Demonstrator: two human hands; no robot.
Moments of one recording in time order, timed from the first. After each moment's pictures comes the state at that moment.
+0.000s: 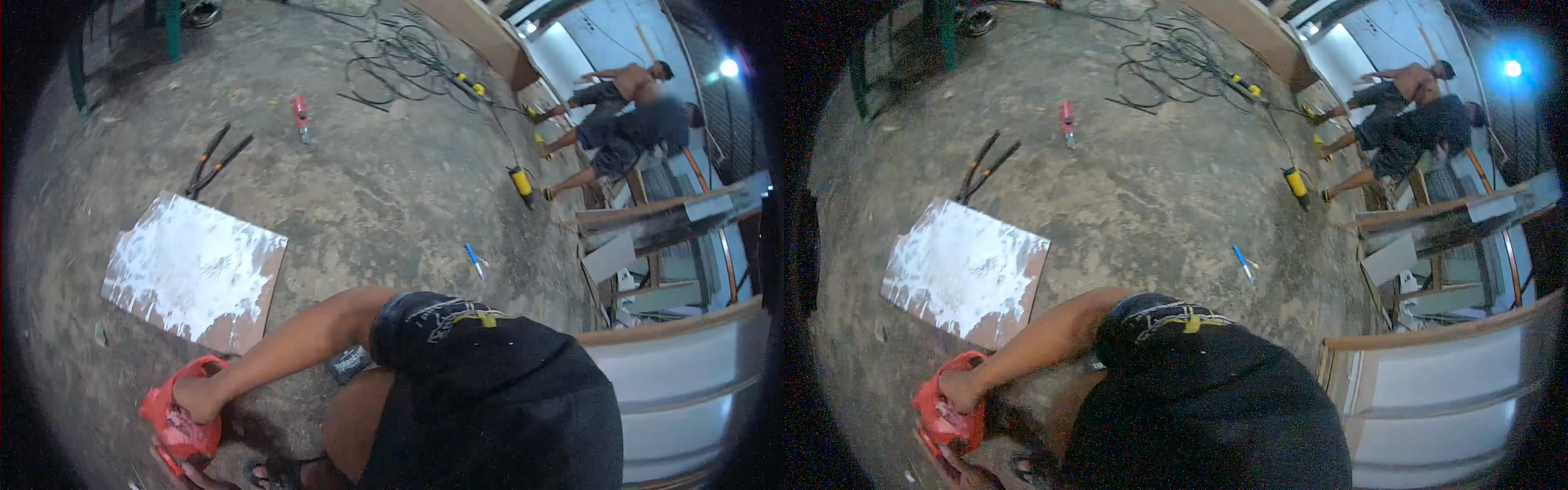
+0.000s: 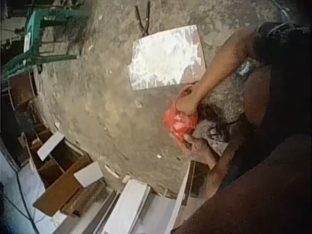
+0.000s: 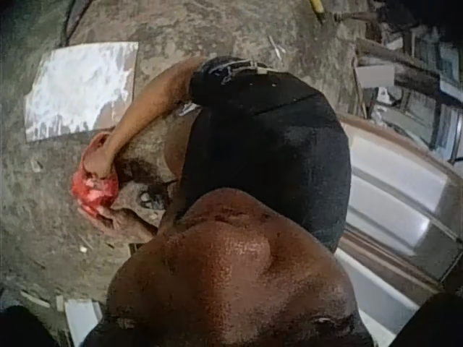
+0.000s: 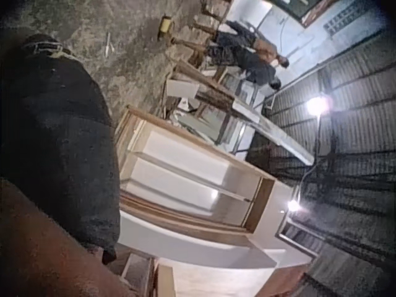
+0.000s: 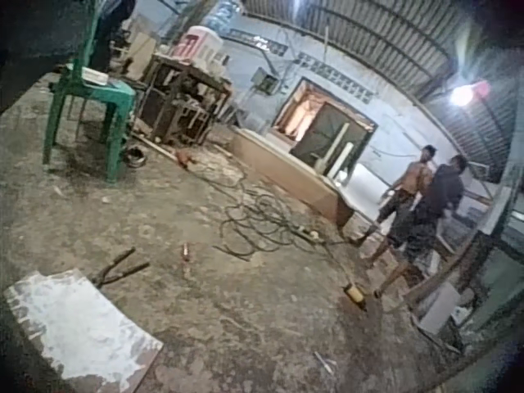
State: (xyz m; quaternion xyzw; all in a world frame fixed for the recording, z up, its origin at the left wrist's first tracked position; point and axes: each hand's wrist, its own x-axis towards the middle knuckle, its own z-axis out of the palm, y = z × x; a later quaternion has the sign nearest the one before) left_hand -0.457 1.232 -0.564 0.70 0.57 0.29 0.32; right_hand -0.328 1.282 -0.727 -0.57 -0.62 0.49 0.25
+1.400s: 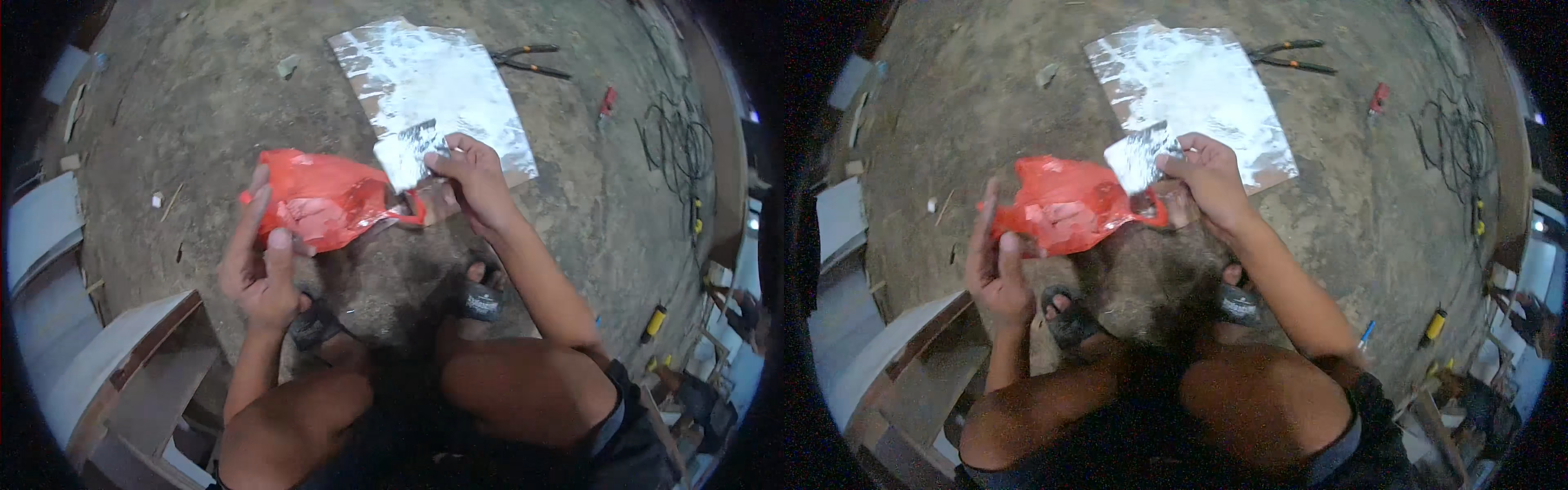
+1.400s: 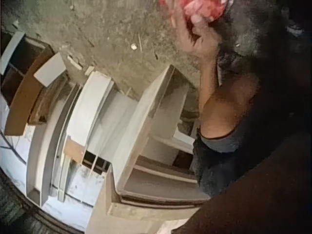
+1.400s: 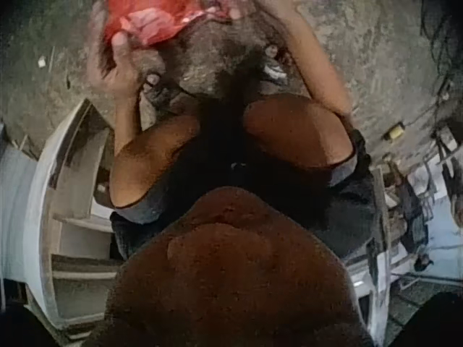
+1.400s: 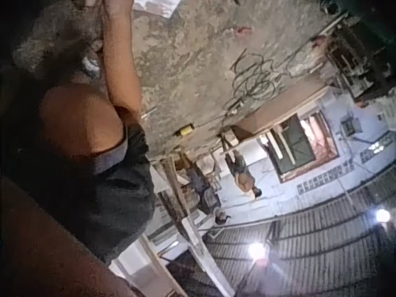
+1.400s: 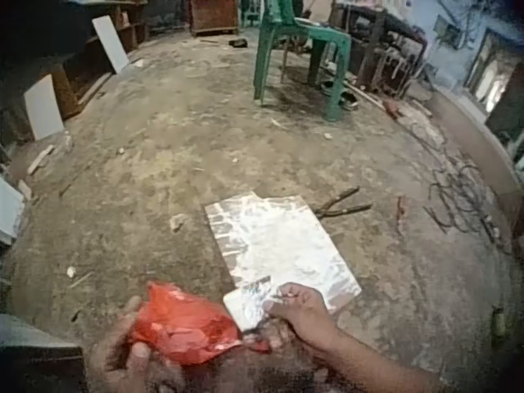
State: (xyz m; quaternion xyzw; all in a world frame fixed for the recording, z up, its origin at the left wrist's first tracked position) left_hand -0.475 1.262 -0.608 0.61 0.44 0.47 0.47; right_hand -0.216 1.247 -0.653 -0.57 -0.17 0.60 0.53
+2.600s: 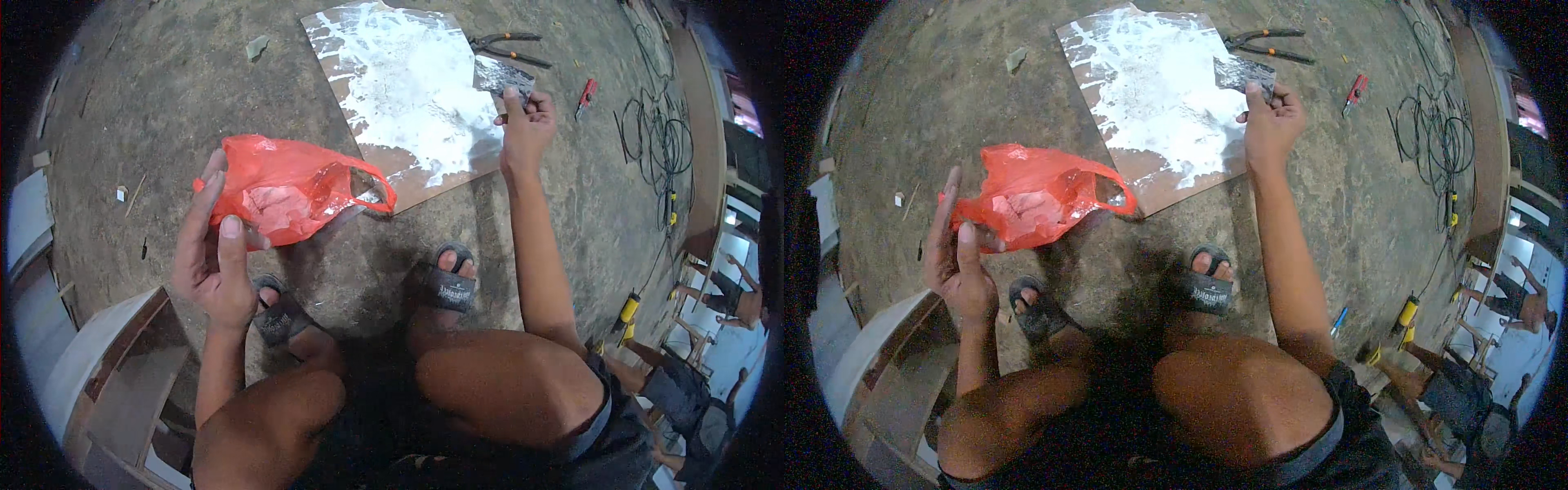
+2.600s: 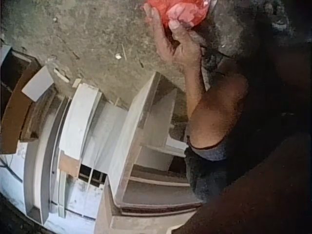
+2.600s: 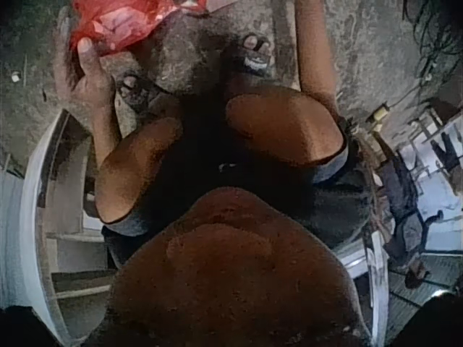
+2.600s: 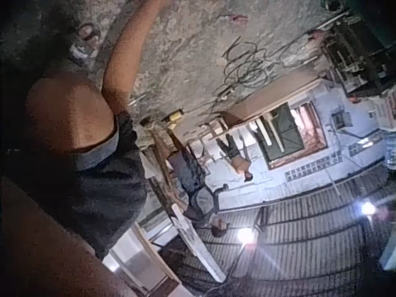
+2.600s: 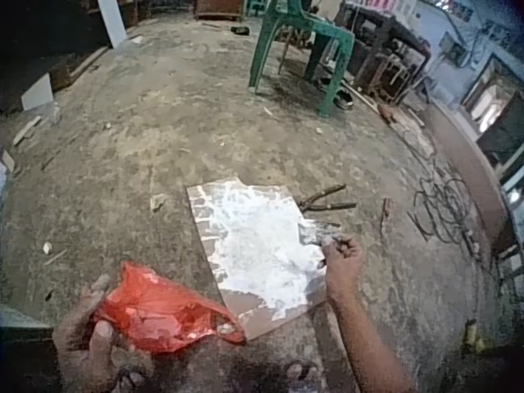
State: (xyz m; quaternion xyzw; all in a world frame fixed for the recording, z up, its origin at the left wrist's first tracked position) left_hand -0.475 1.268 -0.613 0.64 0.46 0.46 0.41; right_hand -0.106 1.260 -0.699 -0.66 -0.29 0.22 0.66
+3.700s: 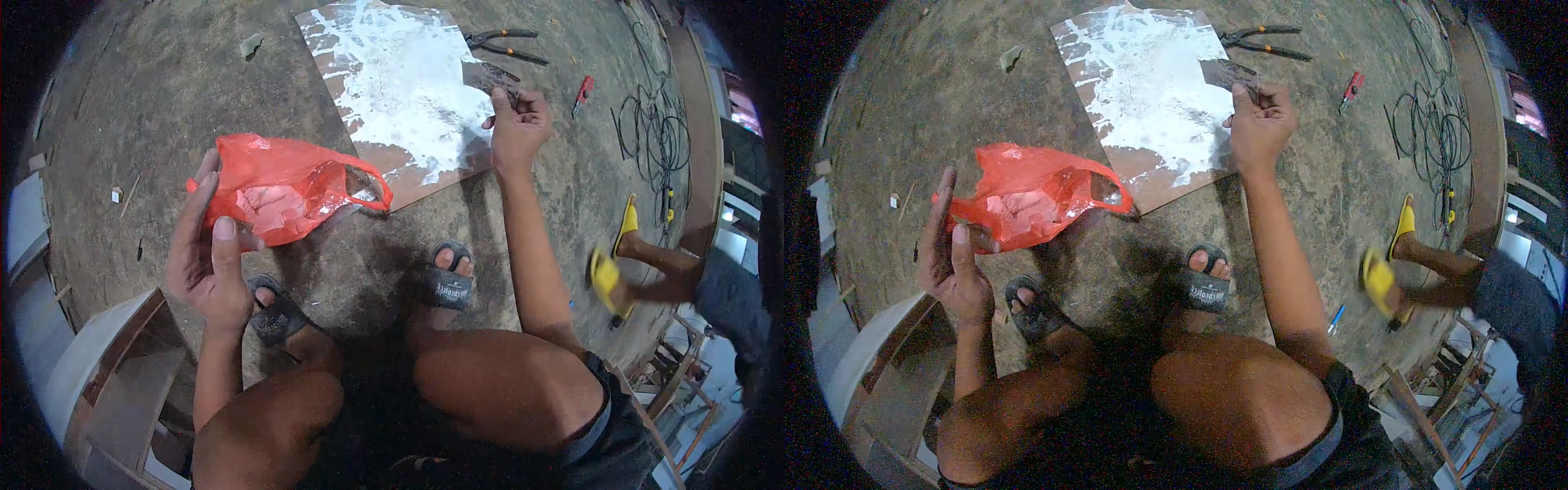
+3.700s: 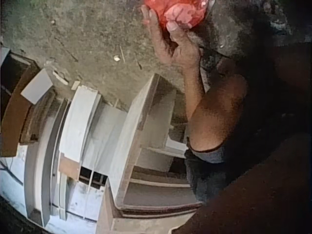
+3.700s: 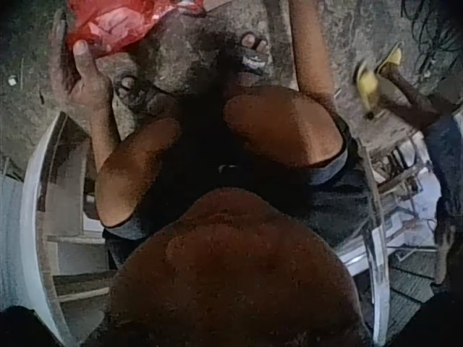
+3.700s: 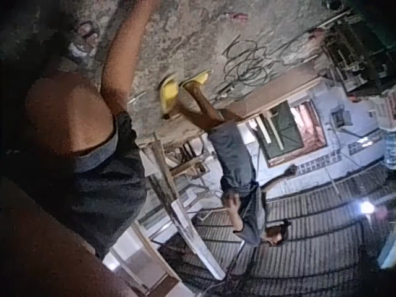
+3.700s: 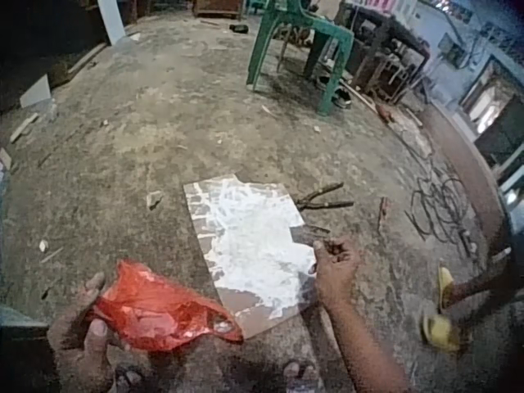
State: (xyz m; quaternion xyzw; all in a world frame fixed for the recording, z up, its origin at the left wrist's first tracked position) left_hand -0.478 1.269 -0.614 0.66 0.45 0.46 0.40; right_hand -0.118 1.257 -0.703 -0.66 -0.33 0.18 0.65
